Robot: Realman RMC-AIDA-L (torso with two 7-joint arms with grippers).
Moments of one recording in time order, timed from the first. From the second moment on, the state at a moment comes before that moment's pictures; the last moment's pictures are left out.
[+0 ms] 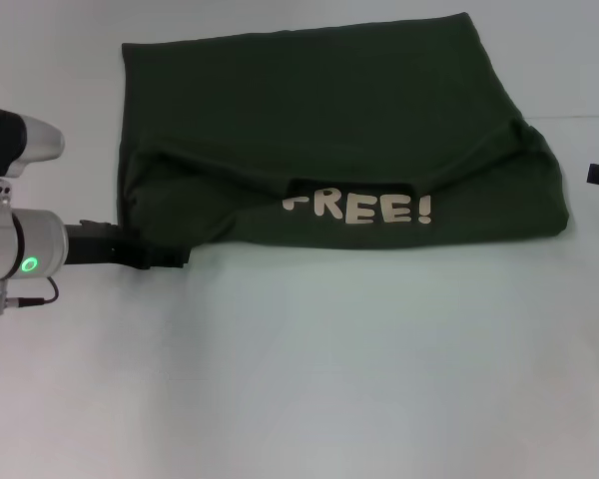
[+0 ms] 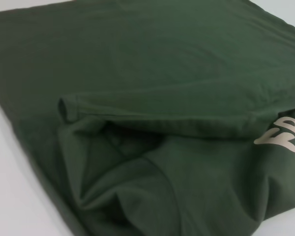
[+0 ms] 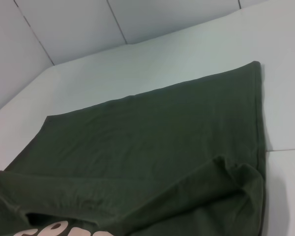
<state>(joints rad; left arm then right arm) -0.70 -2.07 0.84 0.60 2.32 0.90 -1.95 0.56 1.83 -0.54 -0.49 -2.02 -1.16 1.79</state>
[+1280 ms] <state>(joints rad) -0.72 -2.08 0.84 0.56 2.33 0.87 -1.96 0.56 1.83 -0.54 -0.49 -2.02 -1.16 1.79</state>
